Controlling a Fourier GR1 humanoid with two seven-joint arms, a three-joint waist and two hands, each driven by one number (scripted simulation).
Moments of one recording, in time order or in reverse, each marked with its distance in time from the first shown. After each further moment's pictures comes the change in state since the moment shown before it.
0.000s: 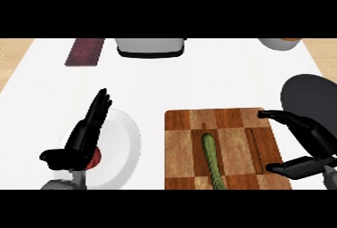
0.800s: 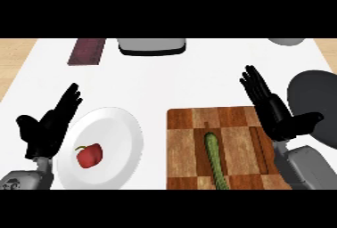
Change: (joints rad) left arm -0.057 0.184 0.121 0.053 0.048 -0.022 0.241; right arm -0.172 0.248 0.044 -0.006 -0.098 -0.459 0.388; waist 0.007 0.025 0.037
